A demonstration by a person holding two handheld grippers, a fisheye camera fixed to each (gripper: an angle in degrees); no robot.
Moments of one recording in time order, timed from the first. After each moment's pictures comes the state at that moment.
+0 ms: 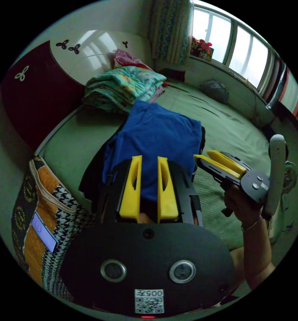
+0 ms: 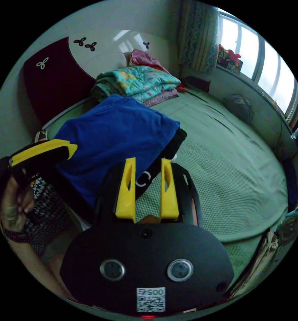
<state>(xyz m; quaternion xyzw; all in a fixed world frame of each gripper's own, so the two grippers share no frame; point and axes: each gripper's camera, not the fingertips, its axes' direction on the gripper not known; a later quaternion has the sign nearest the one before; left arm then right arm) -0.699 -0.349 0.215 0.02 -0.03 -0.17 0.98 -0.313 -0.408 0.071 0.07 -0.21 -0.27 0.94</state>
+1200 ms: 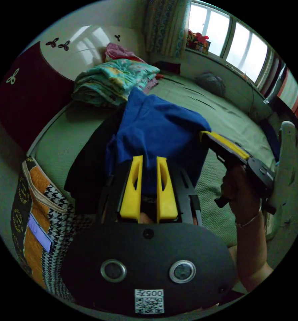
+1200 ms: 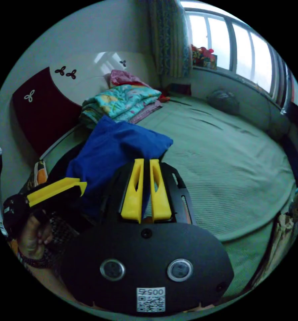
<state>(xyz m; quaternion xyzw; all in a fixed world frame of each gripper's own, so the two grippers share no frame) -0.614 -0.430 0.298 0.01 0.04 -0.13 0.99 -0.286 -0.476 0.074 0.10 -0.21 -0.16 0.96</state>
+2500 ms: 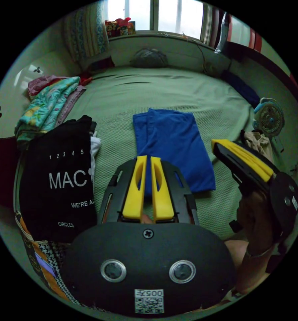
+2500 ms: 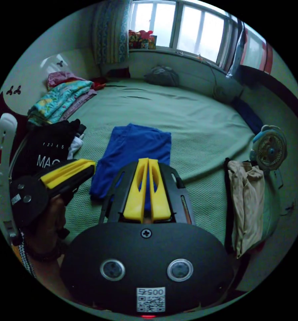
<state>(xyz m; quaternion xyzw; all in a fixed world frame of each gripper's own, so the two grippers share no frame) -0.211 -0.561 0.372 -0.03 0.05 0.06 1.00 -0.089 -0.432 0.112 0.03 -0.06 -0.05 1.00</state>
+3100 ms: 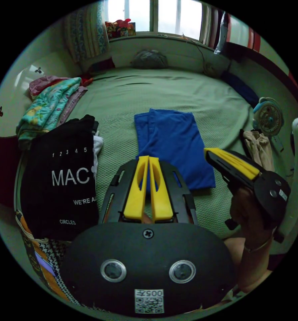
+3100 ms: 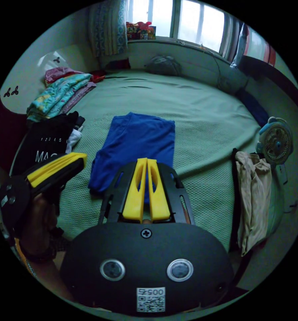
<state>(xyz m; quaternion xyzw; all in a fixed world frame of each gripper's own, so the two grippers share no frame) -0.171 -0.566 0.365 -0.02 0.05 0.05 1.00 -0.077 -0.418 0.130 0.01 -0.07 -0.05 1.00</state>
